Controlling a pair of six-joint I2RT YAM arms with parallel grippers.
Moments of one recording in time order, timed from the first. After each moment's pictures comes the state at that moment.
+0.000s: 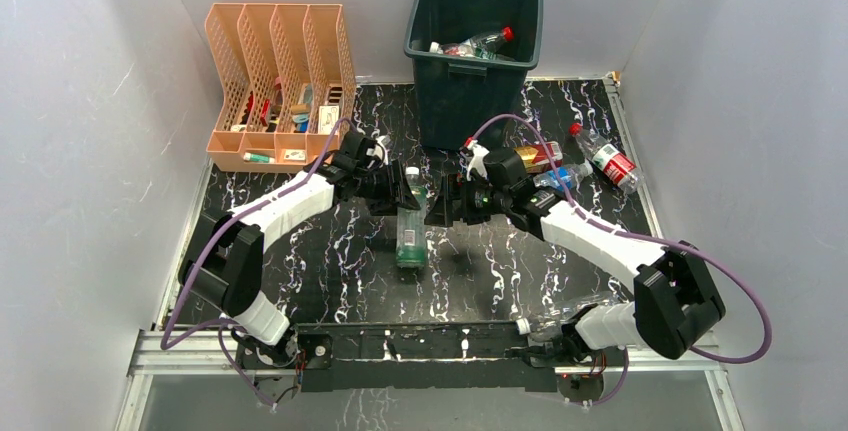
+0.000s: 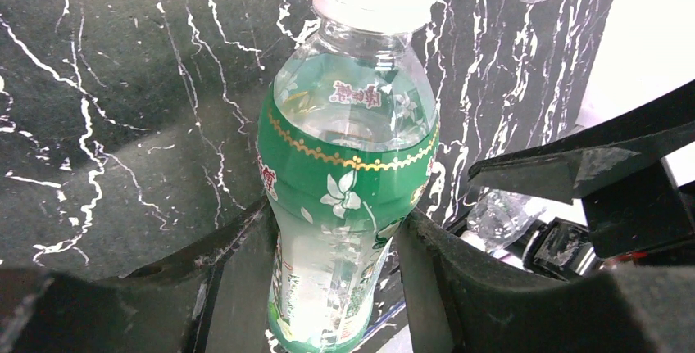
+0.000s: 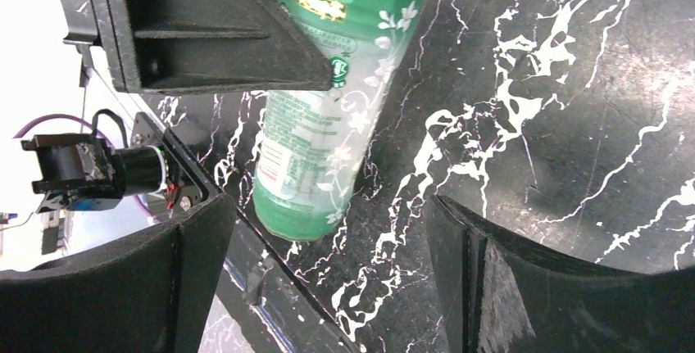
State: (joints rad) left arm -0.51 1.58 1.05 -0.40 0.41 -0.66; right arm 0.66 1.33 0.85 -0.18 -0.41 0.53
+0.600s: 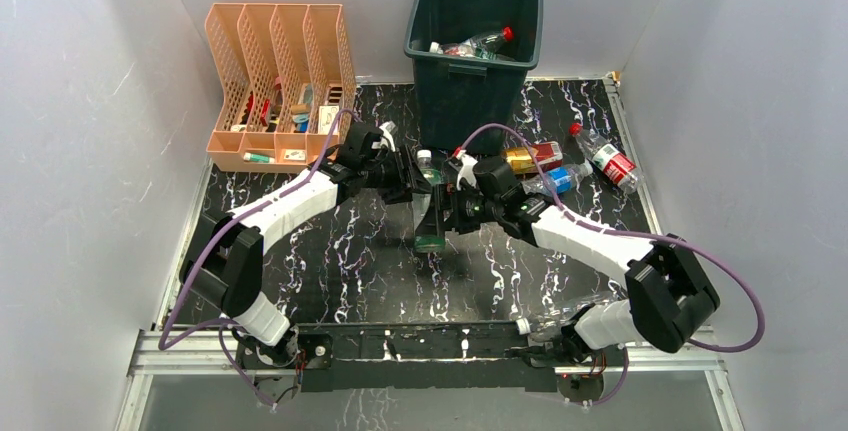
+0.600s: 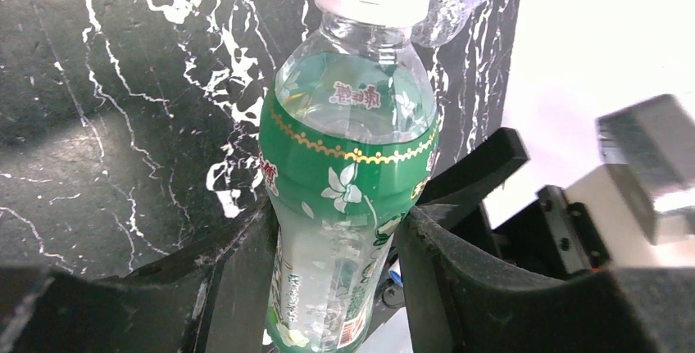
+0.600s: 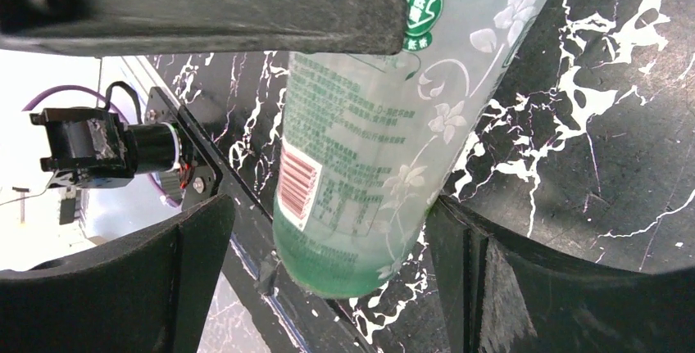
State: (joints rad) left arm -0.55 1.58 1.10 -0.27 0.41 -0.81; right arm 0.72 1.35 0.81 -0.09 -0.45 0.57
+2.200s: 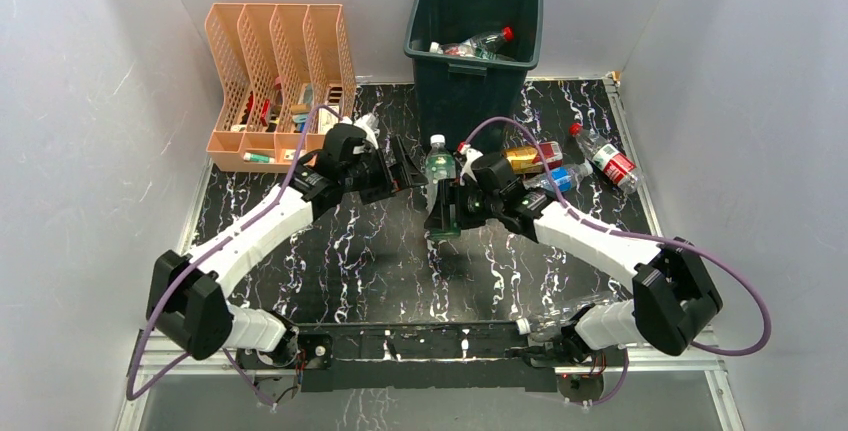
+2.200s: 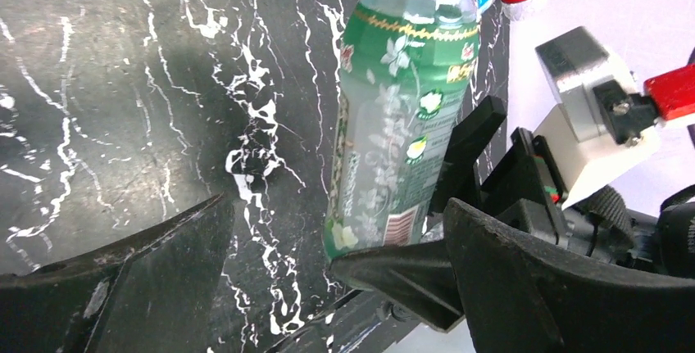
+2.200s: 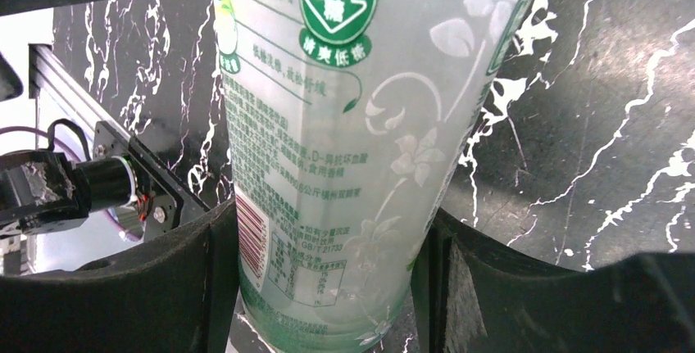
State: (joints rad) left arm -0.57 1.37 1.06 -0.35 0.26 -0.80; right arm 0.73 1.35 0.86 -0.22 -0.29 0.56
